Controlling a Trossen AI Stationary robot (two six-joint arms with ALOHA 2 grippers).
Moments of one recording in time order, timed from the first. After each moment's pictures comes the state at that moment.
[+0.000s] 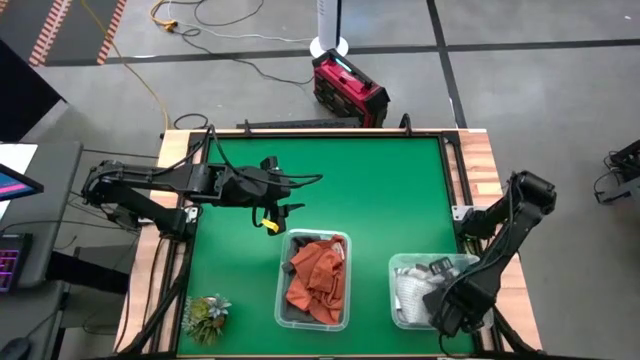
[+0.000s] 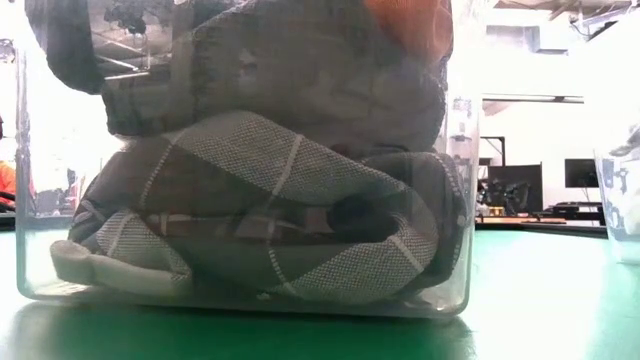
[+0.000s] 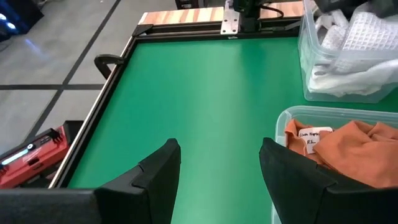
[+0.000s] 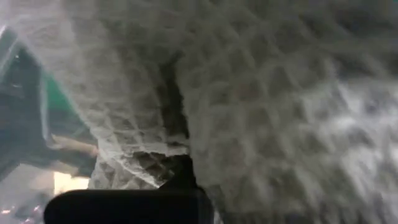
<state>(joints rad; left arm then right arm) -0.09 1.30 1.34 -0.57 -0.32 0.00 0.94 1.55 1.14 -1.25 -0.14 0.60</state>
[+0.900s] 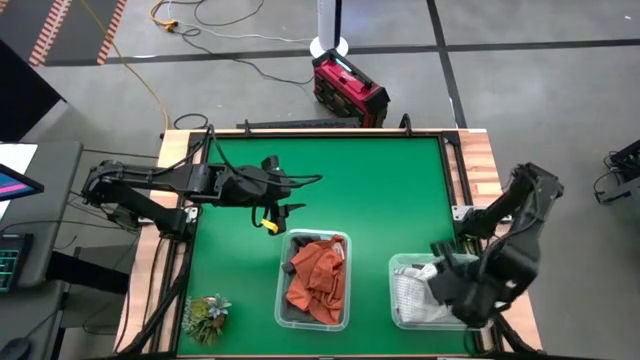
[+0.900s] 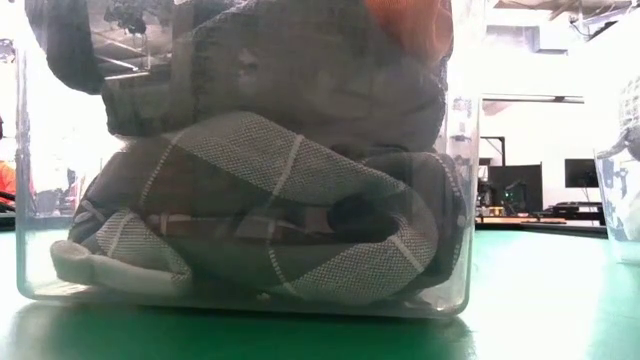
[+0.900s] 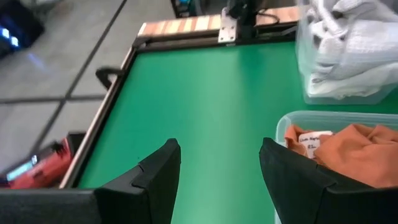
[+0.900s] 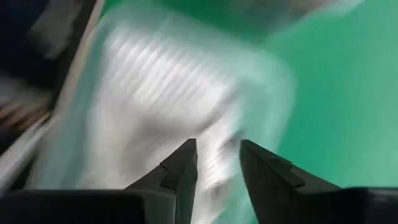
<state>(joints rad) -0.10 1.30 1.34 -0.54 -0.32 0.04 0.94 1.44 1.56 -1.50 0.28 0.55</state>
